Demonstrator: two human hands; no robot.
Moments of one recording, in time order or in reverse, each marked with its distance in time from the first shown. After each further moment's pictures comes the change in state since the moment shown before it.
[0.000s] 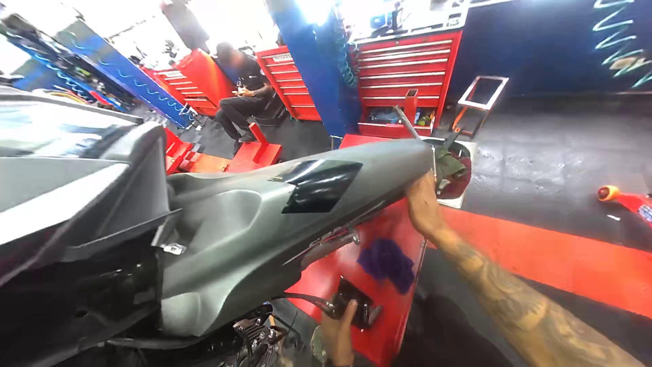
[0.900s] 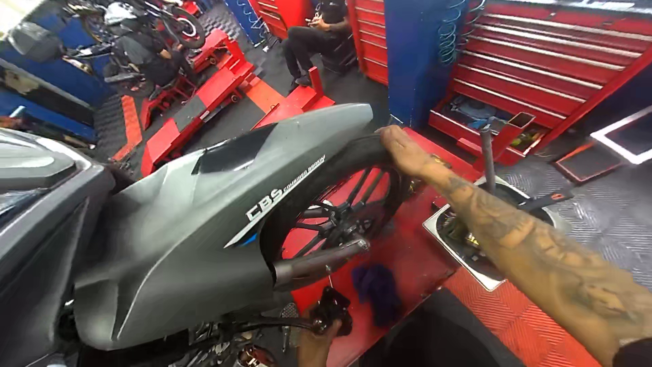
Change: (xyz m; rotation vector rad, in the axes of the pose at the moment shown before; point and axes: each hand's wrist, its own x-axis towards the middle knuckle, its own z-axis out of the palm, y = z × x) left_hand -0.005 0.038 0.082 0.243 0.215 -0.120; right_hand 0.284 0.084 0.140 0.064 -0.900 -0.130
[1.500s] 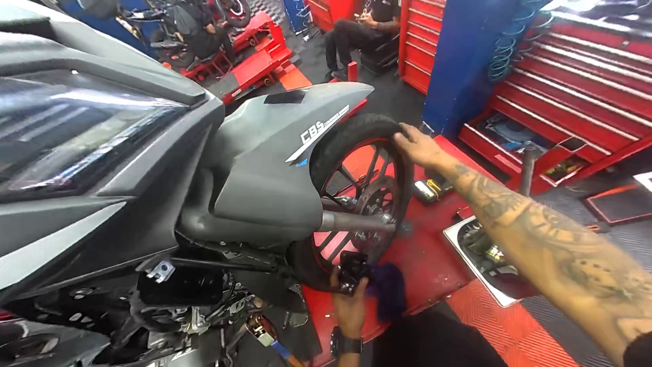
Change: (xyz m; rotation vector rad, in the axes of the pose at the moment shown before) left_hand 0.021 0.025 0.072 -0.366 0.270 0.147; right_hand 0.052 -0.005 0.050 -0.090 -0.126 0.139
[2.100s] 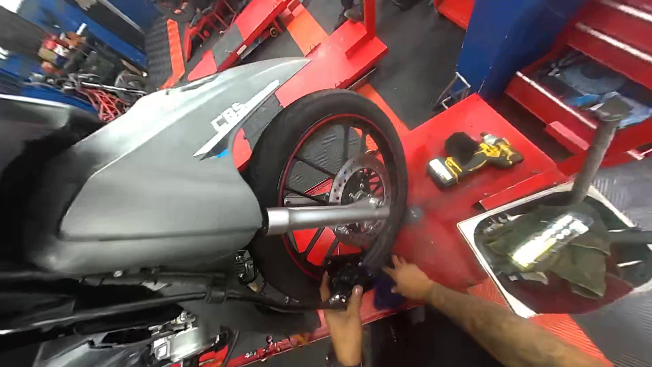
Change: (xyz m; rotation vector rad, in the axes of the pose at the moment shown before) left_hand -0.032 0.036 0.050 0.084 0.221 -0.064; right_hand -0.256 0.158 0.239 -0.283 -0.930 0.026
